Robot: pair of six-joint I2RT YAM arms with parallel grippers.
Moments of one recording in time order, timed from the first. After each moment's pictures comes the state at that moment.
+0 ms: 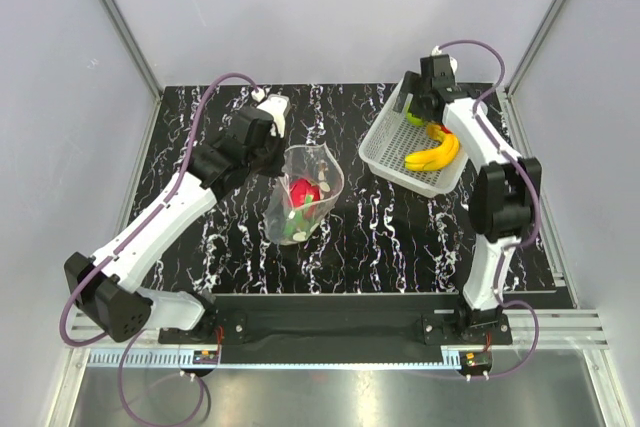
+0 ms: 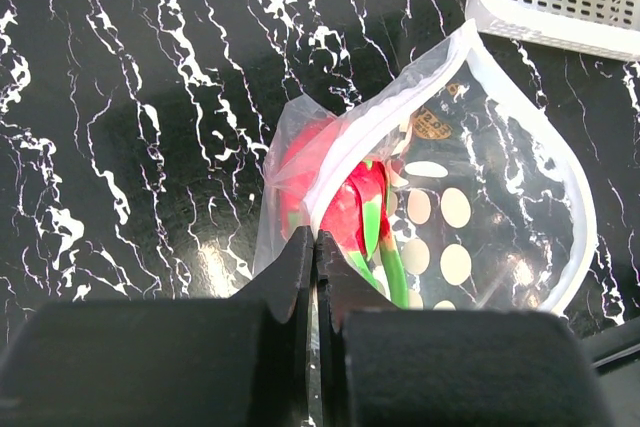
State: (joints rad) left arm -0.60 1.31 1.33 -0.70 -0.13 -0.24; right arm 0.19 1.94 1.74 -0.56 0.16 0.42
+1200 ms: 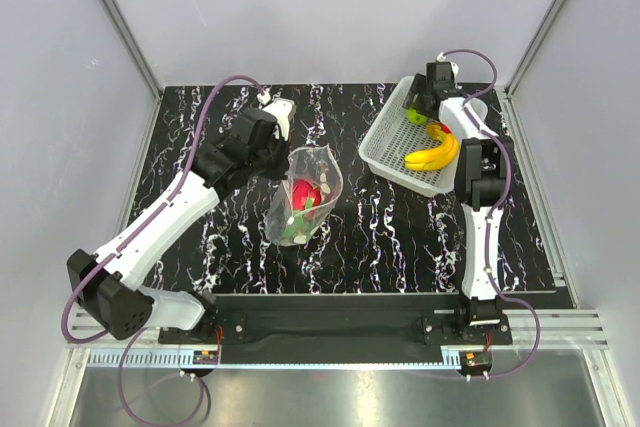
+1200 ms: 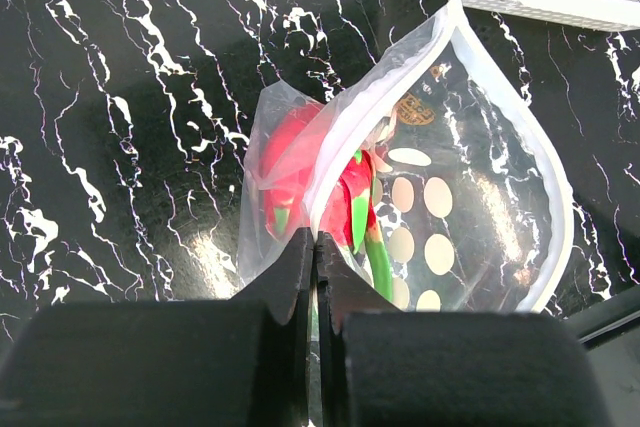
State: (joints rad) left arm -0.61 1.33 1.33 -0.72 -0.08 -0.24; right arm 0.08 2.41 2.07 -0.37 0.13 0.40
